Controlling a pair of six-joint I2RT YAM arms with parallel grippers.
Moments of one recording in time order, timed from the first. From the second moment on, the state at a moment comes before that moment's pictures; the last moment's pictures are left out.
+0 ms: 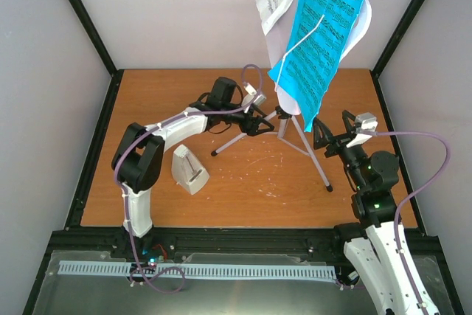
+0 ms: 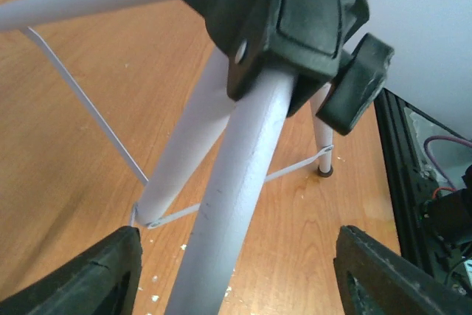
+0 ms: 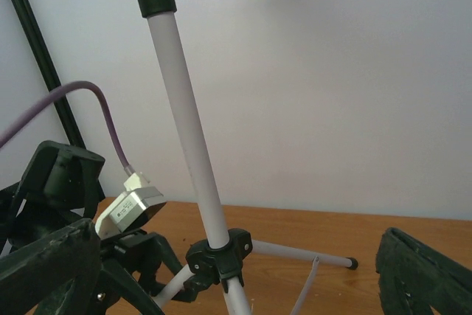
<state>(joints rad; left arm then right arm) -0.58 1.95 1.45 -0.13 0.85 0.03 0.14 0.51 0.54 0.10 -0.24 0.22</state>
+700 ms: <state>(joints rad) -0.59 1.99 1.48 -0.14 0.88 0.09 0.14 0.51 0.53 0.10 -0.22 0.25</state>
